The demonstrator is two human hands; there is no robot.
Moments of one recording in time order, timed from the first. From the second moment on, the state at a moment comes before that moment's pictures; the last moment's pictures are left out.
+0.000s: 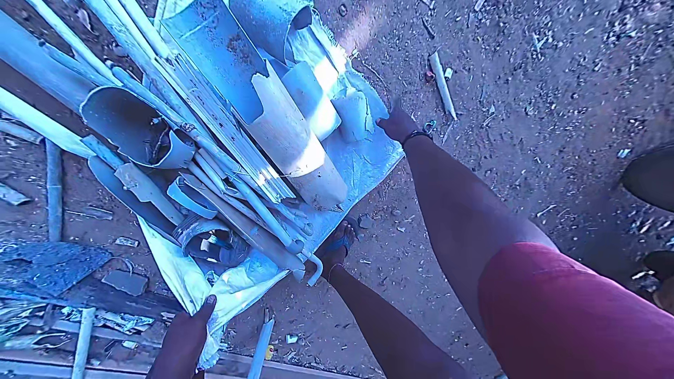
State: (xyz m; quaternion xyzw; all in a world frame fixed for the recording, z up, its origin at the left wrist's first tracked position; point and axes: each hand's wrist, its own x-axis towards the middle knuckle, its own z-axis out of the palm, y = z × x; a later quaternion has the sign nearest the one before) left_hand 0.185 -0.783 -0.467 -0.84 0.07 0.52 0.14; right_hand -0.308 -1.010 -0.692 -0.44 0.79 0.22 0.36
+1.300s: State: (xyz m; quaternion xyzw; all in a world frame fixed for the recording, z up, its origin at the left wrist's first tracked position) left_hand 0.186 -0.825 -0.370 -0.83 0.29 0.48 -0.02; right_hand -0.044 -0.899 -0.404 -0.54 0.66 -0.17 0.50
